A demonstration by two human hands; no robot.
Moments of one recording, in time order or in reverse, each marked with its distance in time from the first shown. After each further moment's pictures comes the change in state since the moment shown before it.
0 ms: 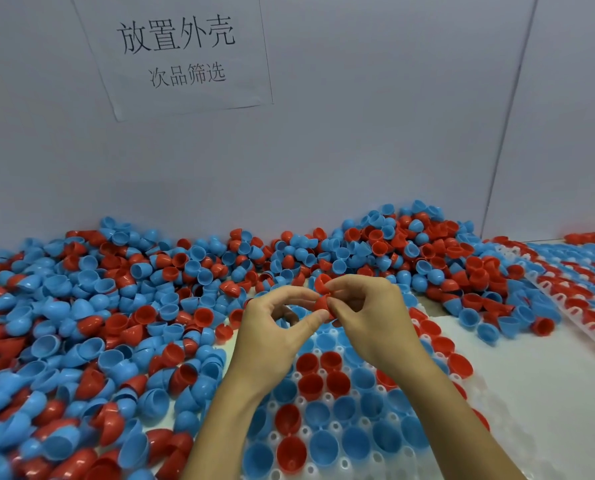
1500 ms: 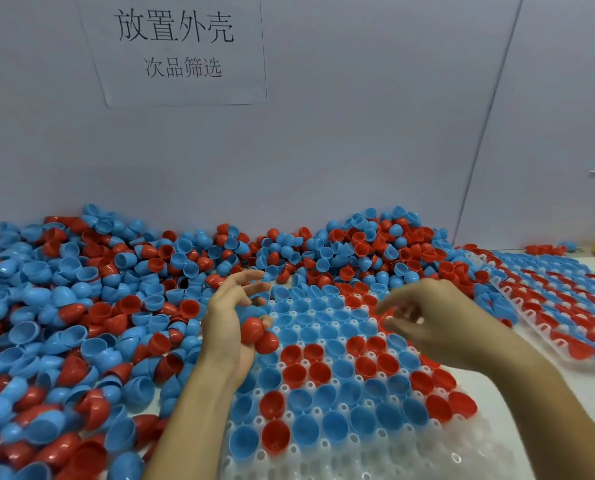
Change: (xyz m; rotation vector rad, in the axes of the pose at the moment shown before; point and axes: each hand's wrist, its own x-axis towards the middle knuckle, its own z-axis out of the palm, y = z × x) left_hand 0.005 0.004 -0.010 -0.792 0.284 -0.412; right_hand -0.017 -0.021 -0.099 -0.666 -0.355 0.108
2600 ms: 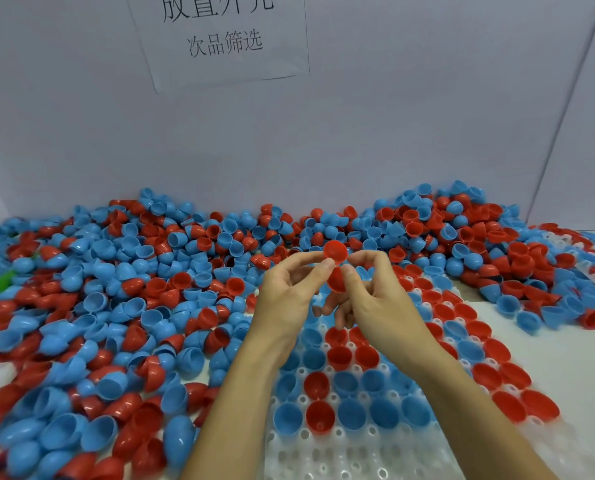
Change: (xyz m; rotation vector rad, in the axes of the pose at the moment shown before) left_hand 0.006 -0.010 -0.006 0.473 -0.166 0.212; right_hand 0.036 -0.072 0.091 1.056 0.071 -0.102
